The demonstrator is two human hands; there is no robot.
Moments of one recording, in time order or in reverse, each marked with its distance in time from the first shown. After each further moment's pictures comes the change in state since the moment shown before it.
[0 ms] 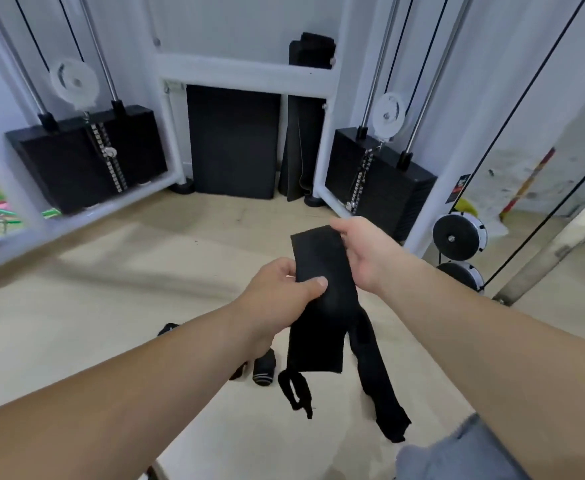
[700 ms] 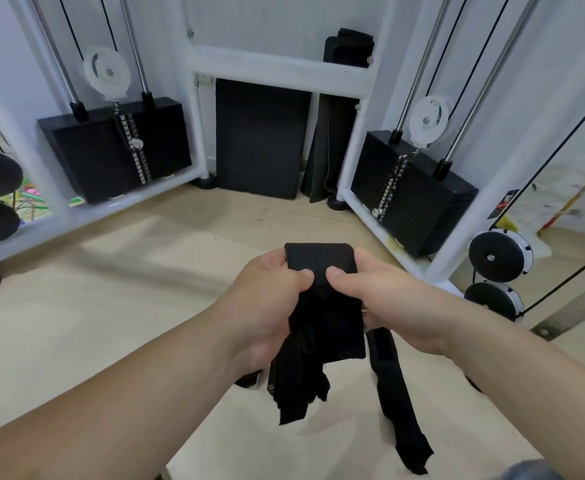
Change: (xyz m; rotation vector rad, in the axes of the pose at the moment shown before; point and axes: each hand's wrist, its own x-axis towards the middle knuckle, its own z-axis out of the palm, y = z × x) left_hand -0.008 0.025 -0.040 -0.384 0.014 0.028; right_hand -0.037 0.010 0.011 -0.667 -0.340 -0.219
